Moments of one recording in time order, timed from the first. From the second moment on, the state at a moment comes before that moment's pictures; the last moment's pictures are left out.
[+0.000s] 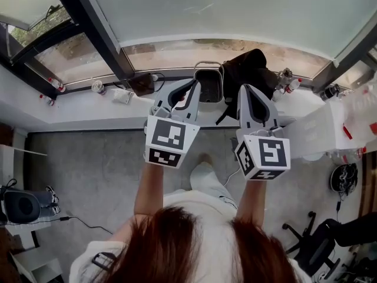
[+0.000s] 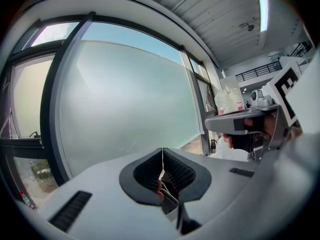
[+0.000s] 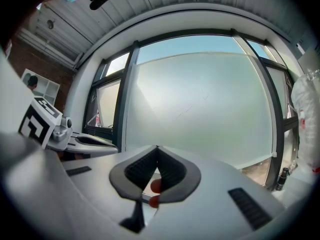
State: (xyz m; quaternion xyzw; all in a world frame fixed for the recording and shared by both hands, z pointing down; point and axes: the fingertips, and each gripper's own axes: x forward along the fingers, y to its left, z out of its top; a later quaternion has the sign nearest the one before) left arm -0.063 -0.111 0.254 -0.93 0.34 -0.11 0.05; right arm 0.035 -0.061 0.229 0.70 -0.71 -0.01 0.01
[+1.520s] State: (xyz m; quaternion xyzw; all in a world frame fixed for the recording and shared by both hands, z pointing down) left arm 0.026 -0.255 0.290 -0.90 0.42 -0.13 0.01; right arm 0.141 -0.221 0.291 0.65 -0.75 -0.01 0.10
